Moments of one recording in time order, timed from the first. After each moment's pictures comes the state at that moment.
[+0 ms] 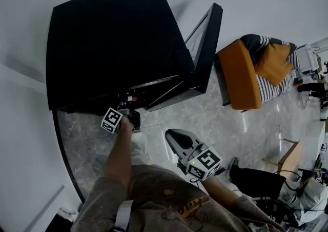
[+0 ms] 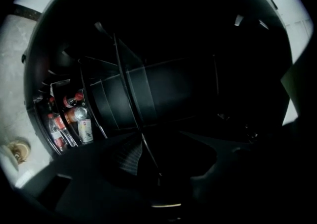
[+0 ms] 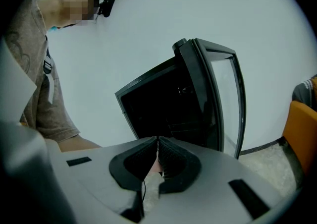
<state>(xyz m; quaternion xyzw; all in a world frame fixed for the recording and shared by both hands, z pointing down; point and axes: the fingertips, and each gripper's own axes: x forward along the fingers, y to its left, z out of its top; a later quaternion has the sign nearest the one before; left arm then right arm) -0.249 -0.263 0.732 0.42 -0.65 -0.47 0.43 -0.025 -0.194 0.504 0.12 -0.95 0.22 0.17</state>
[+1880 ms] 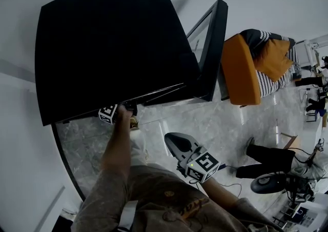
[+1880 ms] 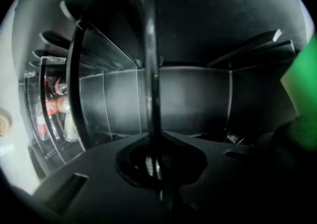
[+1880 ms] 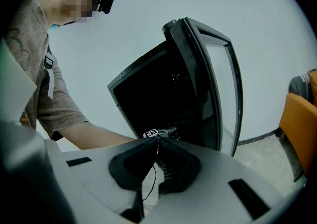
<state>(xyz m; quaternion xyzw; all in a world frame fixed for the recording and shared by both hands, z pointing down) -0.295 -0.301 0.746 0.37 -0.61 -0.57 0.42 -0.031 -0.190 0.527 0.14 -0.94 0.25 0.20</state>
